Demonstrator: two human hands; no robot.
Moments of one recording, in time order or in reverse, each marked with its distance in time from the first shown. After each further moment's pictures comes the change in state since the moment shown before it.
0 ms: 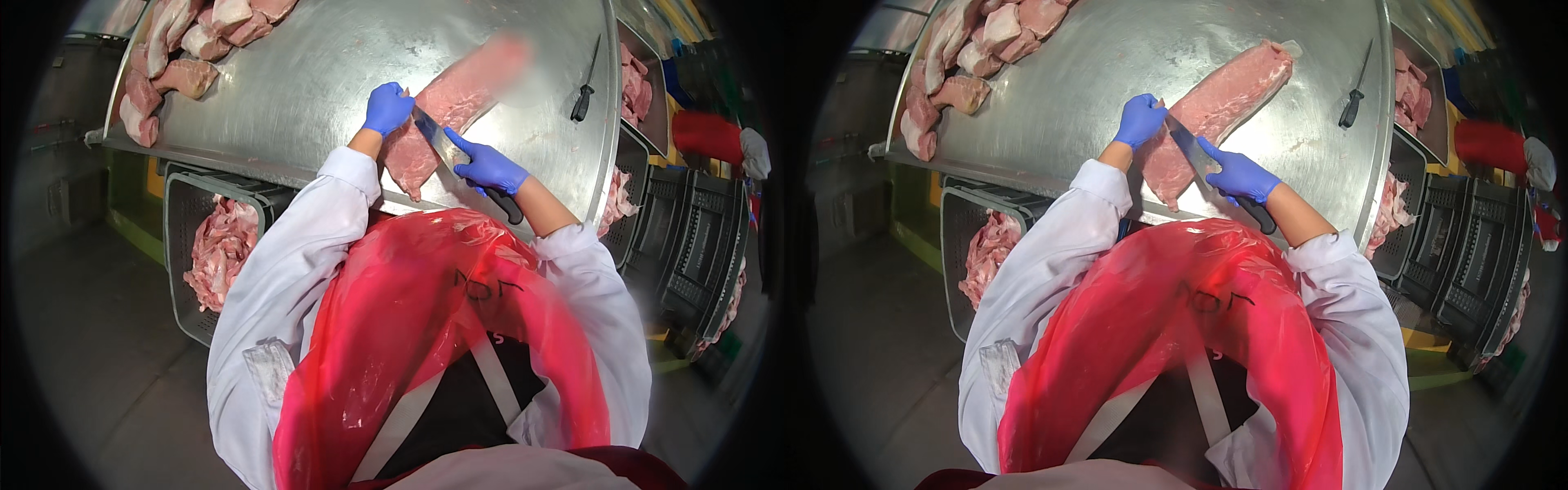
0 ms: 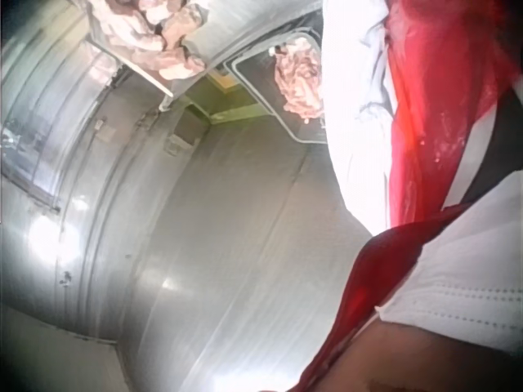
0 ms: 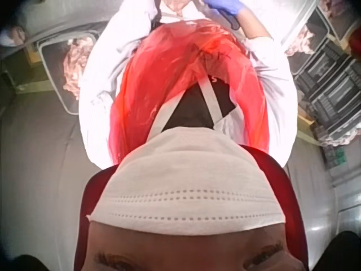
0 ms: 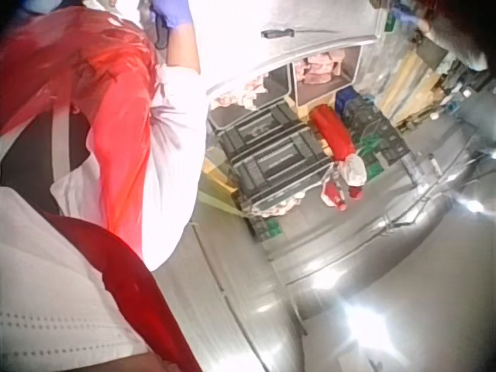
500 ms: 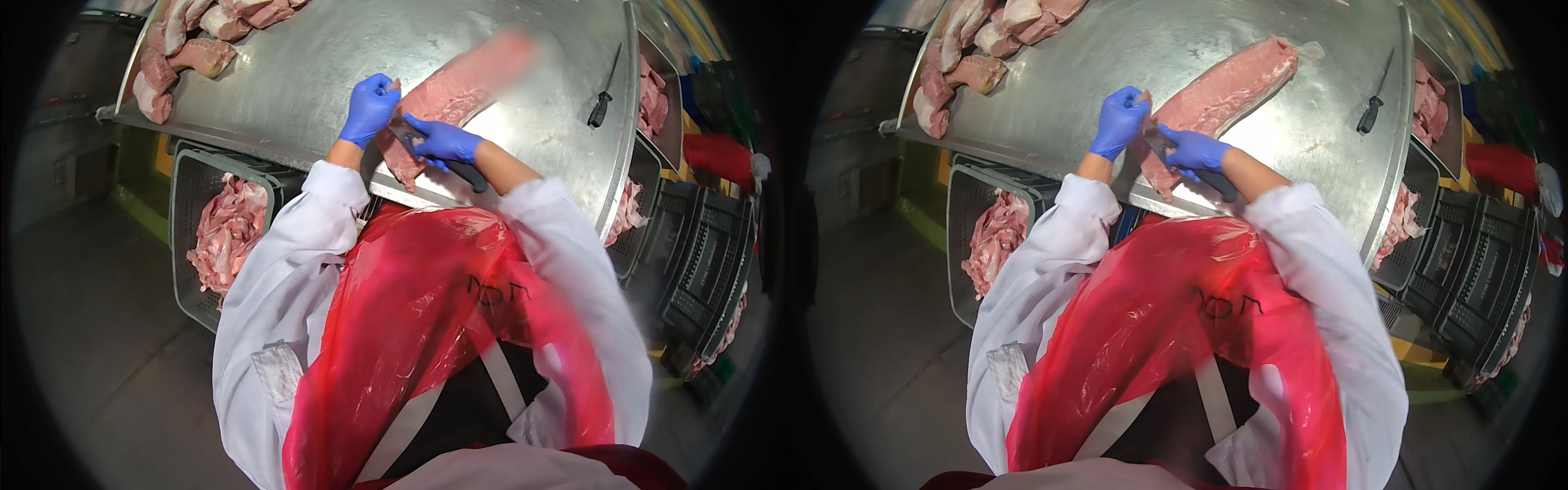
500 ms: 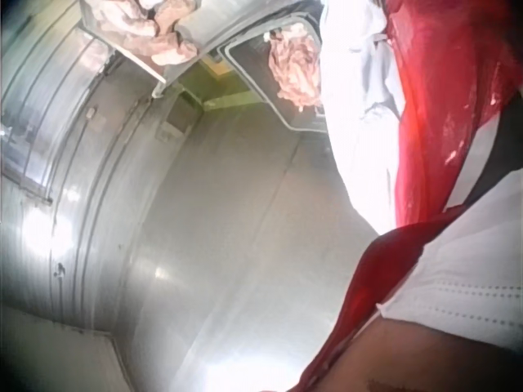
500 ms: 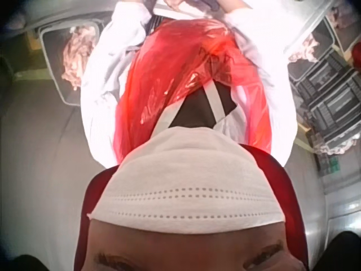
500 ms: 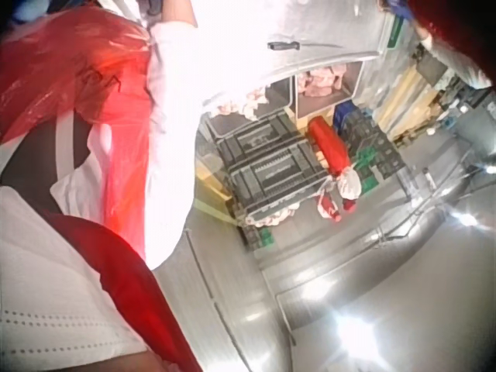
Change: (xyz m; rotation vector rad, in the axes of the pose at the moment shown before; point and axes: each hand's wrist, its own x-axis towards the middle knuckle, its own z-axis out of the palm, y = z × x) left_hand -0.043 0.019 -0.066 -0.492 0.088 0.022; right_hand 0.058 -0.030 0.041 0.118 -0.109 -0.152
